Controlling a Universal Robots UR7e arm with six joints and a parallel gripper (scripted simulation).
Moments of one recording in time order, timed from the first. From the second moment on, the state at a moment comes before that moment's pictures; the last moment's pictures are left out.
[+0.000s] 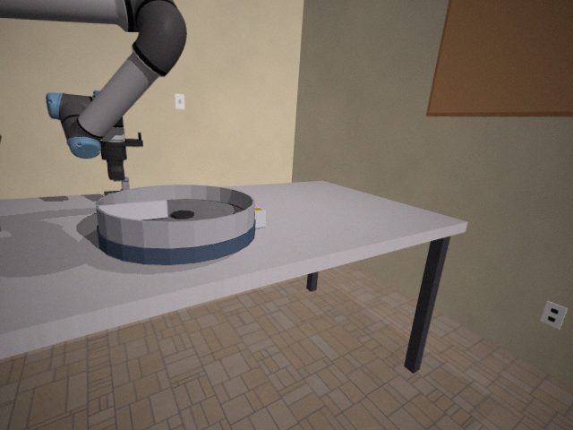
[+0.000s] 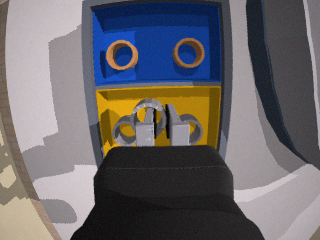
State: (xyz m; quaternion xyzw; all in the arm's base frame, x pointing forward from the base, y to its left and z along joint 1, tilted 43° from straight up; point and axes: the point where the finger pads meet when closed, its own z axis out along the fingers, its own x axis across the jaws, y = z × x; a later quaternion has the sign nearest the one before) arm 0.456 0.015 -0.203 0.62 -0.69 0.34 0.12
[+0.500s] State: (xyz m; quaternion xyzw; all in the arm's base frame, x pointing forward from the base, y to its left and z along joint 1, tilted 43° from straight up) arm 0.459 0.009 -0.210 0.62 -0.69 0.34 0.12
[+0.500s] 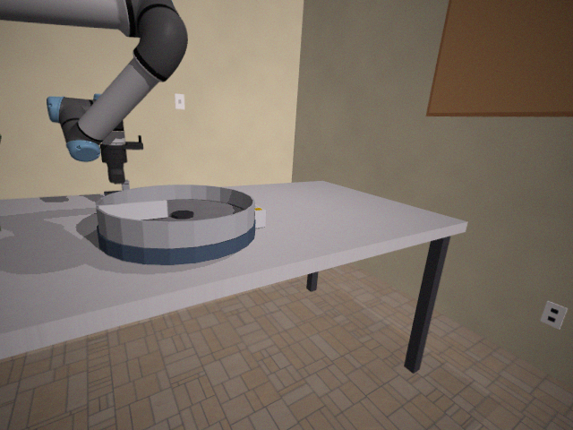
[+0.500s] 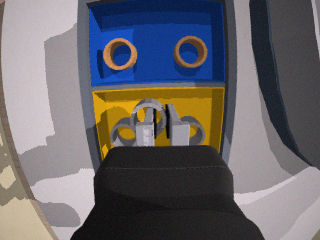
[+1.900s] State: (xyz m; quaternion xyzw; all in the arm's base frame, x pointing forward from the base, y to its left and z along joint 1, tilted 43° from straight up) arm 0.463 -0.003 -0.224 0.62 -0.69 0.34 0.12
